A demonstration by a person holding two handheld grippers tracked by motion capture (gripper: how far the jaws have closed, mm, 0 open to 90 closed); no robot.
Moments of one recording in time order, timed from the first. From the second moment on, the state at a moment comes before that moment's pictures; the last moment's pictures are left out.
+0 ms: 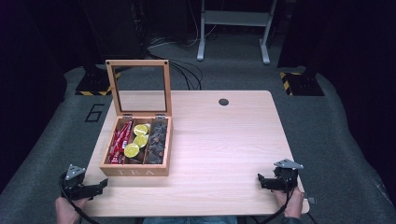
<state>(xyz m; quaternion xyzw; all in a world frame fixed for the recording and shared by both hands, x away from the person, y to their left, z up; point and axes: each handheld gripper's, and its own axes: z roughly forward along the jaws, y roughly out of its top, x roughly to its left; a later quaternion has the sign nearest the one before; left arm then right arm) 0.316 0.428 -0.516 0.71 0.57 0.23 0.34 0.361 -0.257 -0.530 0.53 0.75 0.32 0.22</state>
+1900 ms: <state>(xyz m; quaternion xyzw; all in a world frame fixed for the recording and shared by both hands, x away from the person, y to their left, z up) 0.348 0.357 -0.442 0.75 0.47 0.25 0.39 0.360 -0.257 -0.530 0.53 0.75 0.32 0.22</state>
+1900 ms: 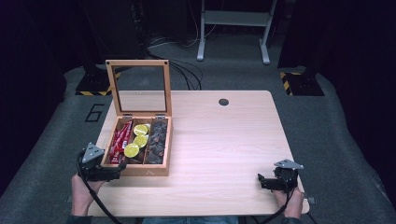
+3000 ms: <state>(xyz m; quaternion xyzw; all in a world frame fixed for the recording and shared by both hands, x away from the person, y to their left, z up) 0.384 0.320 -0.449 0.79 0.44 0.23 0.37 0.360 -0.257 -0.530 0.54 0.75 0.32 0.23</state>
